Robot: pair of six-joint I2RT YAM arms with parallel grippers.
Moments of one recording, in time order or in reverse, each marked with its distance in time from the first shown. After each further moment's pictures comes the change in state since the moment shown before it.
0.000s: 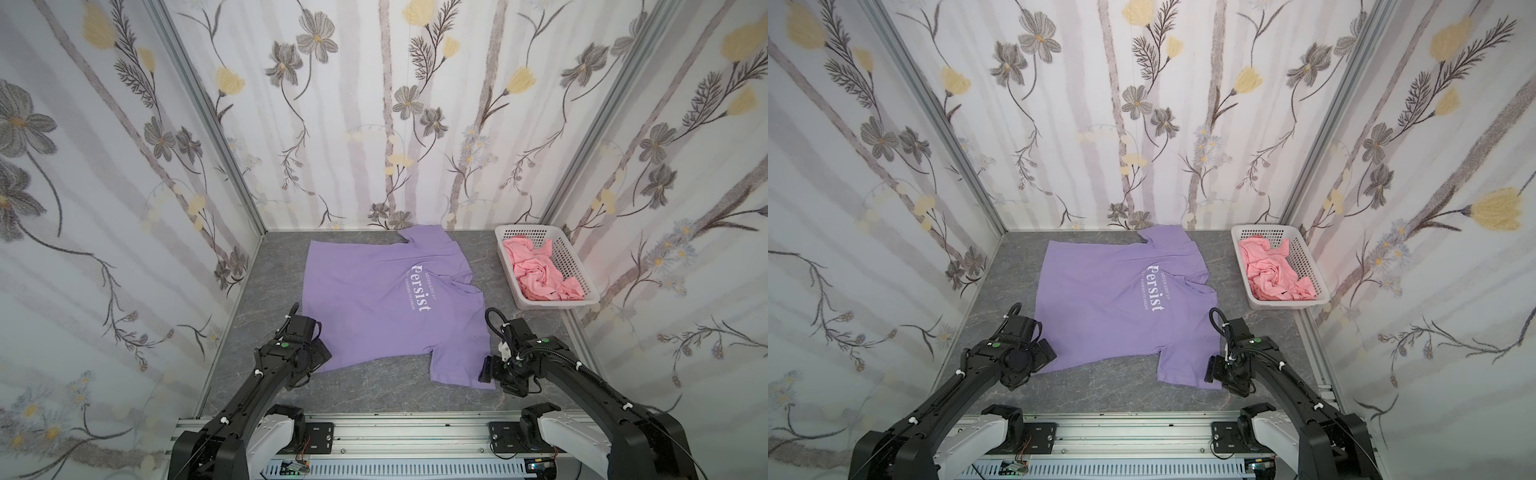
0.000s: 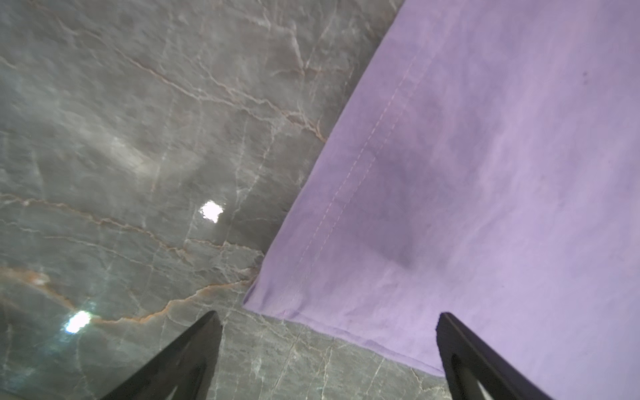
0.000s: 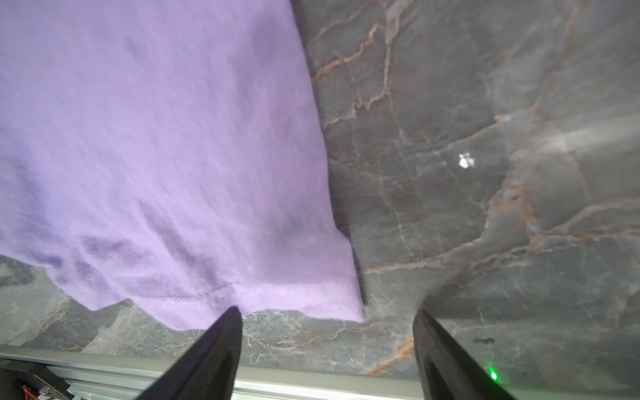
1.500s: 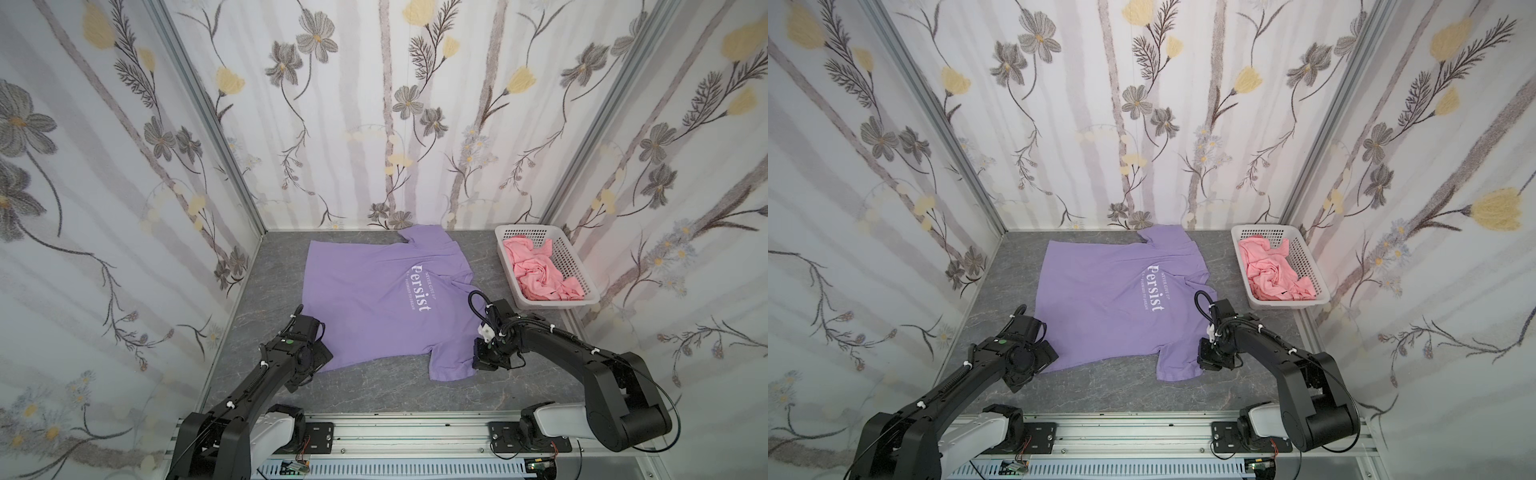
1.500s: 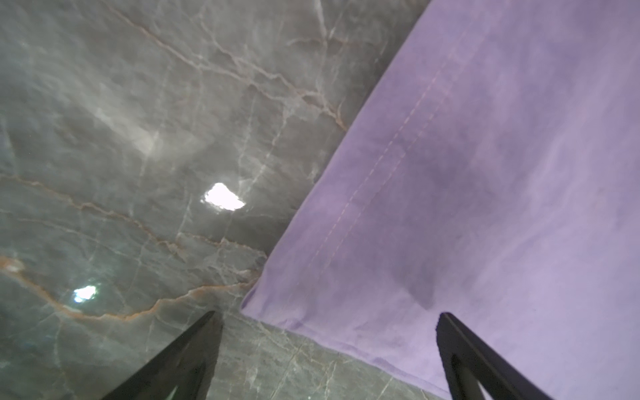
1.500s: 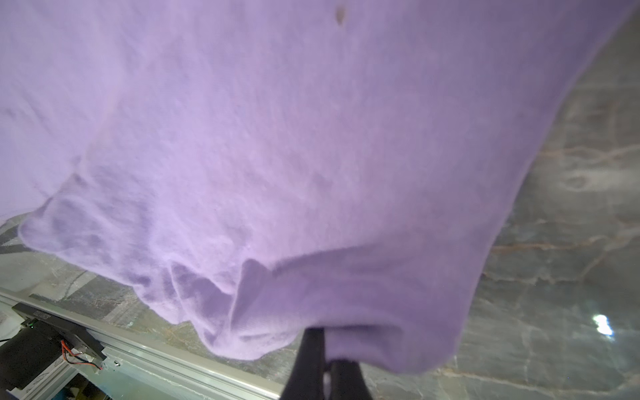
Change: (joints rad) left arm -0.023 0.064 -0.028 0.016 -0.012 -0.086; right arm 0.050 0.286 0.165 0.129 -0.102 -0.107
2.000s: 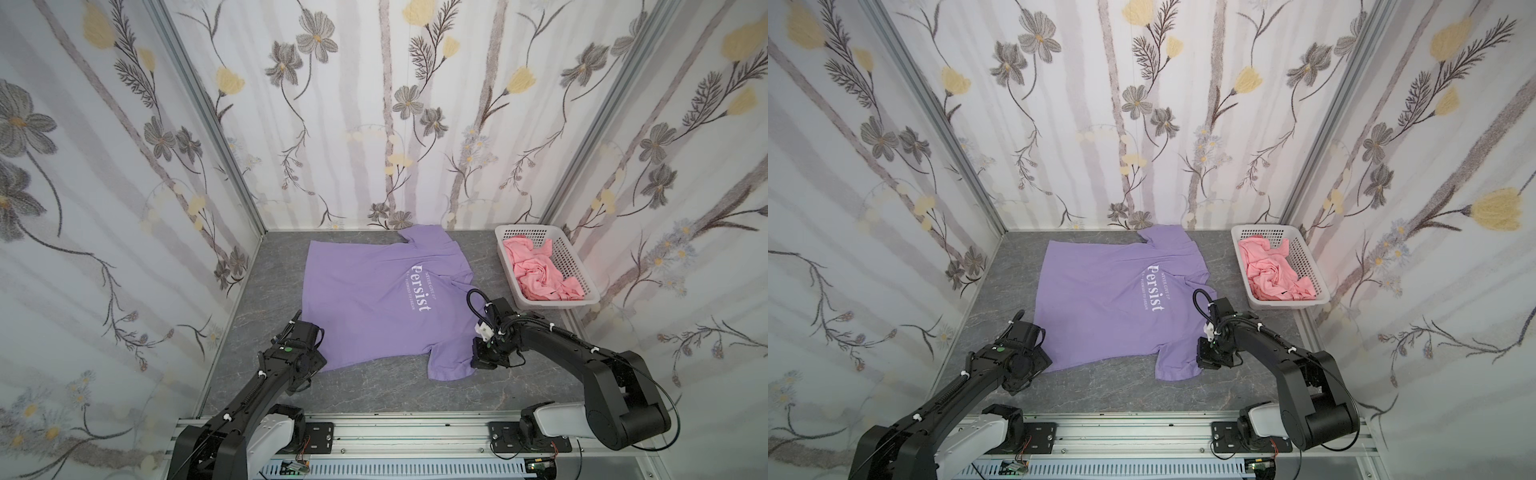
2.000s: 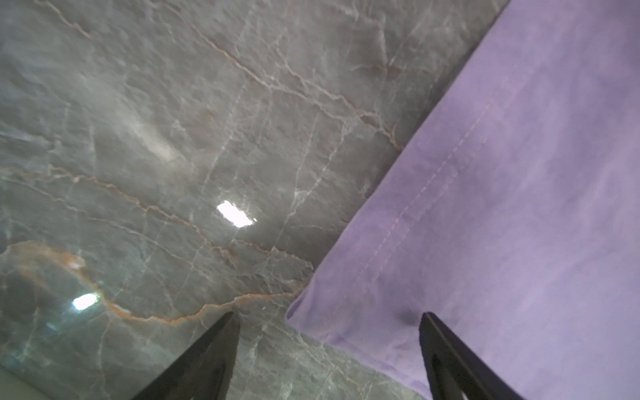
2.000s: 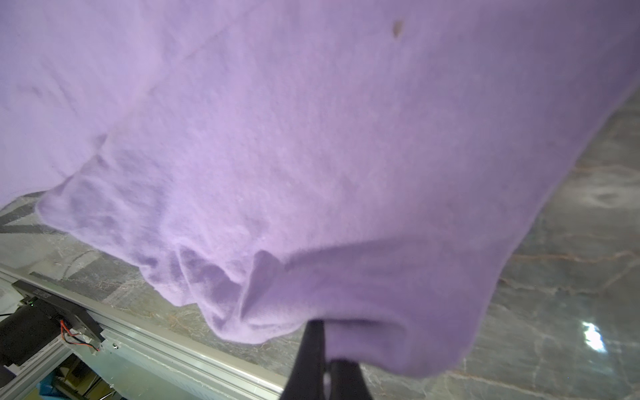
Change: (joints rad) left arm -0.003 -0.048 -0.053 0.015 -0.091 -0.028; right arm 0.004 0.019 0.024 -0.009 -0.029 -0.045
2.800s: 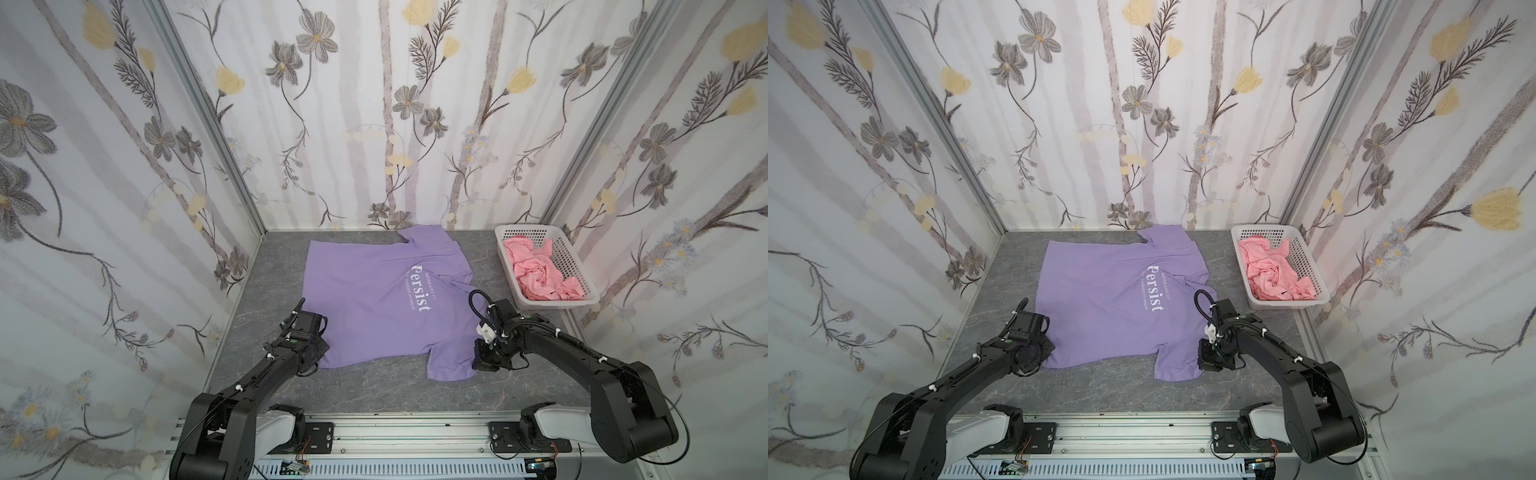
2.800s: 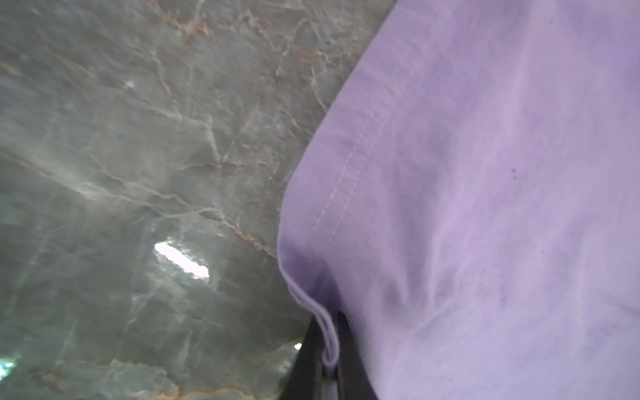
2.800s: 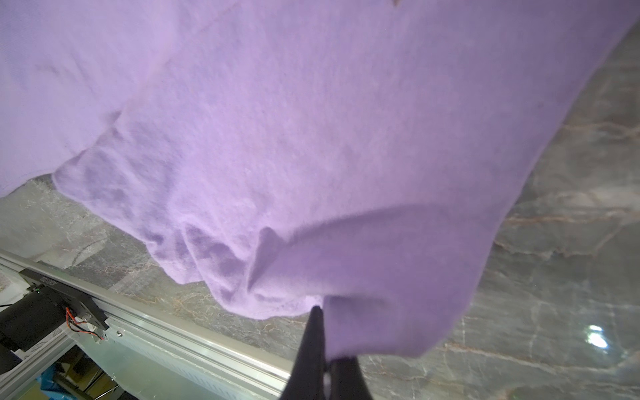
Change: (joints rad) left arm -0.002 0.160 0.024 0.302 0.087 0.042; right arm 0.000 -0.068 -0.016 -0.041 -0.004 -0.003
